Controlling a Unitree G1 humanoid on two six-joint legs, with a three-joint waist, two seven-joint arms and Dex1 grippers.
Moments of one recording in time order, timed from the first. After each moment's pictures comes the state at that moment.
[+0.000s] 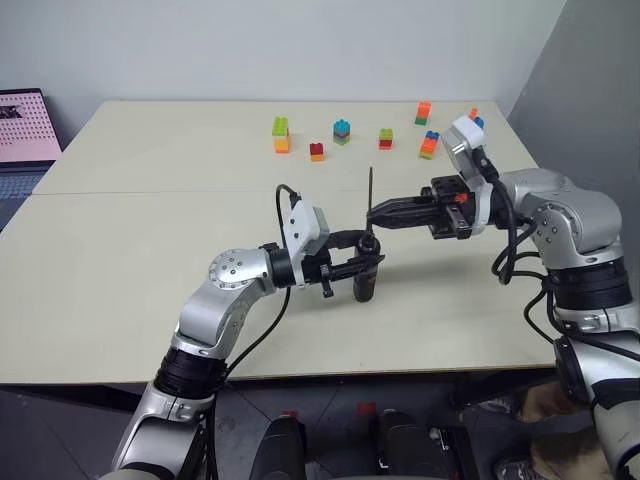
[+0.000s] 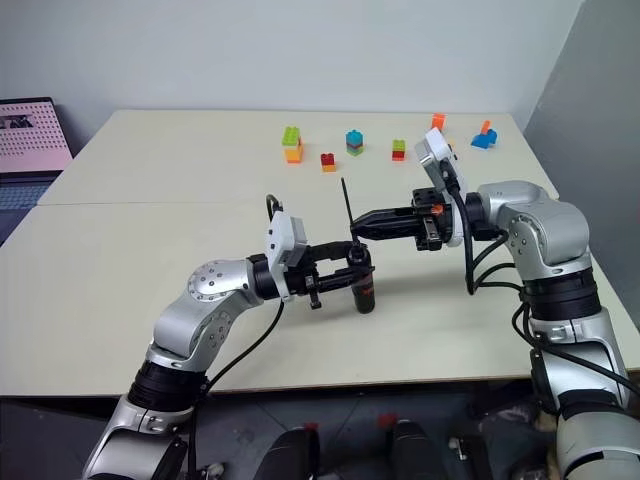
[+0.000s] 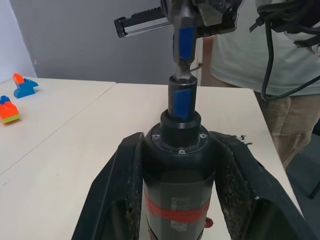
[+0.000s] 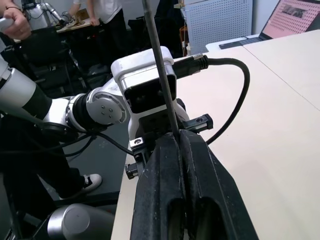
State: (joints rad) left arm -0.49 0.38 -0.17 -0.13 -0.40 0.34 -0.93; right arm -0.89 -0.58 0.10 0.08 0.60 0.77 1.34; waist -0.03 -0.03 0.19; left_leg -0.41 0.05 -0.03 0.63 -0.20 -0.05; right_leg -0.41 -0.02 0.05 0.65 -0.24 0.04
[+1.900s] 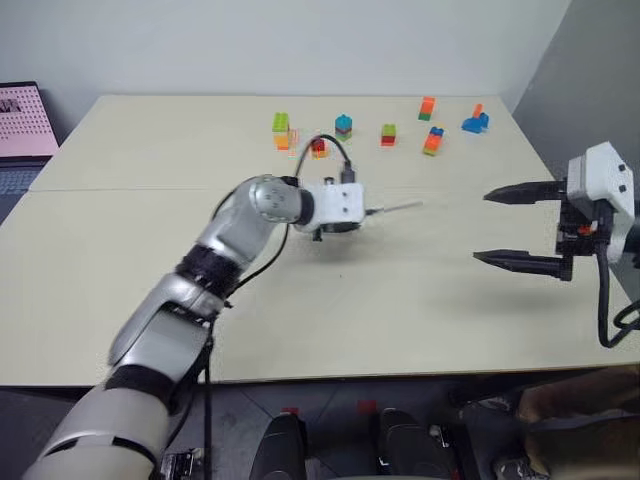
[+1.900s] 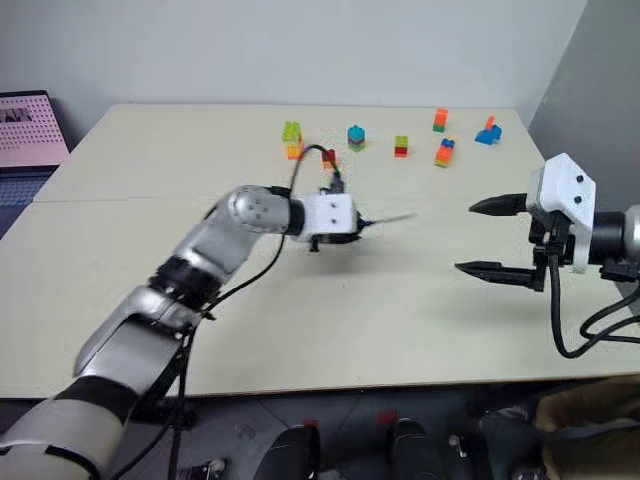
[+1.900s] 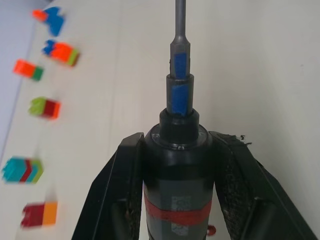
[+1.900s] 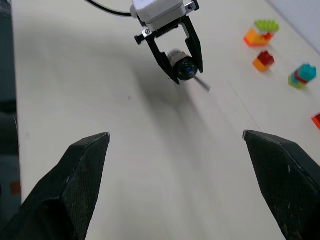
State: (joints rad) left arm -1.09 0.42 -0.55 0.62 0.21 -0.07 -0.93; right arm -0.43 -1.11 -0.23 -0.33 0.50 0.60 1.21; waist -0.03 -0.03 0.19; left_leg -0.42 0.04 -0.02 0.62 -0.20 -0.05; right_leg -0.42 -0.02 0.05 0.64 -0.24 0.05
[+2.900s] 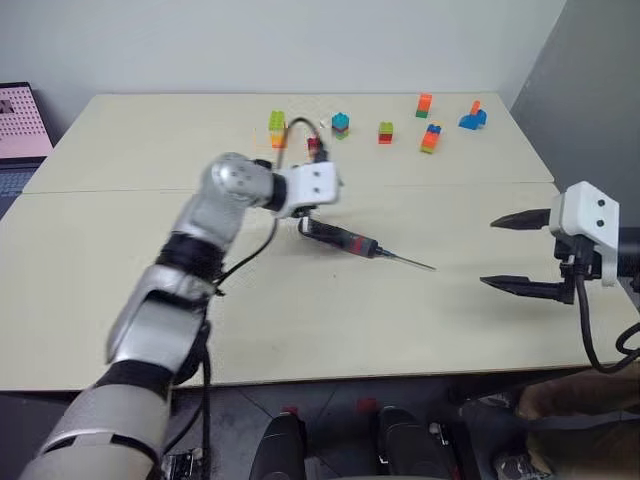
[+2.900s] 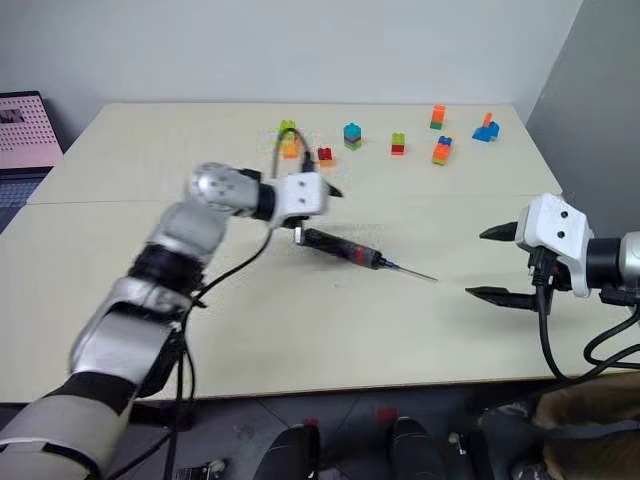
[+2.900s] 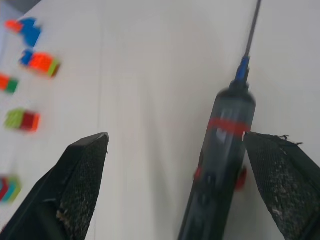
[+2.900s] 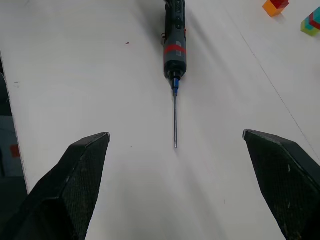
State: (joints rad) left arm -0.99 0.55 -0.26 0.52 0.14 -0.02 -1.15; right arm -0.30 -1.15 -0.22 -0.39 0.46 0.58 1.16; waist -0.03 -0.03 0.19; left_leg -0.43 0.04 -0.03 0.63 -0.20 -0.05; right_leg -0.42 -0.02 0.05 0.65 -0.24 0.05
